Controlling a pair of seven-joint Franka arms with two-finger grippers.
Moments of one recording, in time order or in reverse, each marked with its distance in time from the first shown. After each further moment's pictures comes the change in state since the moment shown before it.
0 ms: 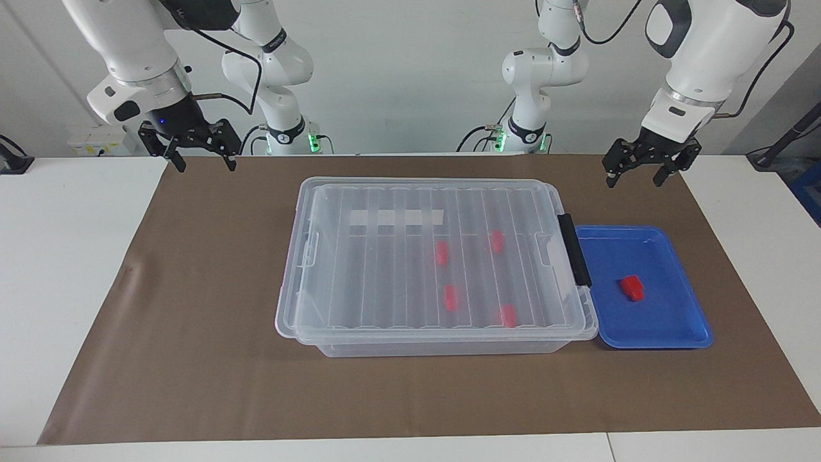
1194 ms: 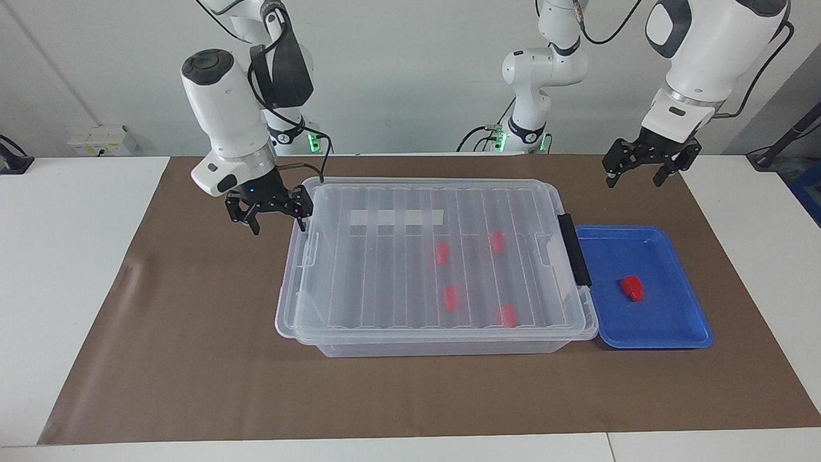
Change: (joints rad) left arm 0.000 0.000 0.000 0.000 0.000 0.000 -0.002; right arm 0.162 0.131 0.013 -0.210 0.022 0.460 0.138
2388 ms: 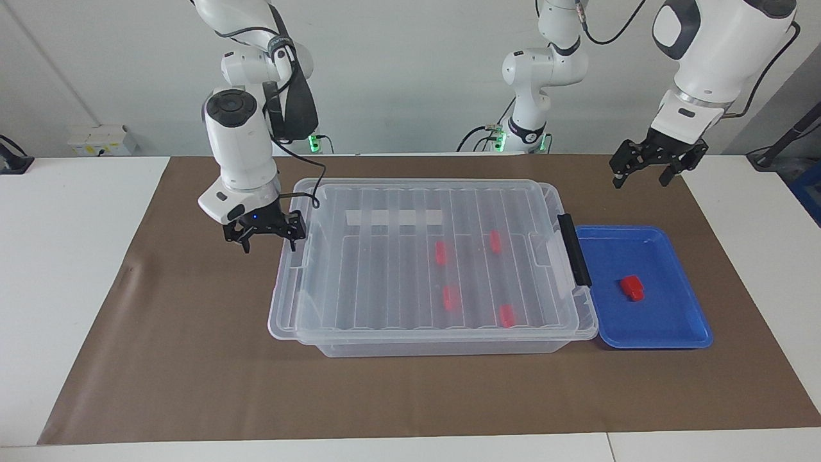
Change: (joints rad) left arm 0.019 0.000 0.010 -0.005 0.002 0.004 -0.002; right arm -0.005 0.049 -0.002 -0.018 -0.171 0.033 0.000
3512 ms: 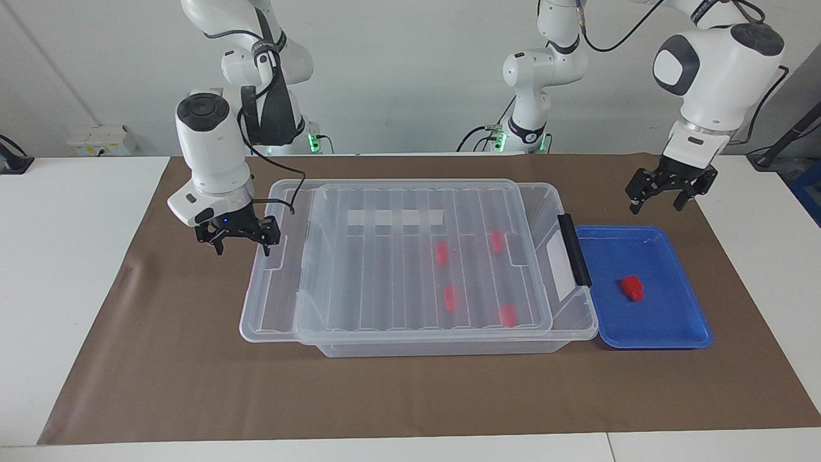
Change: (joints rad) left arm 0.128 -0.038 0.004 -0.310 0.007 0.399 0.077; right arm -0.069 0.000 -0.003 0.000 -0.023 0.000 0.000
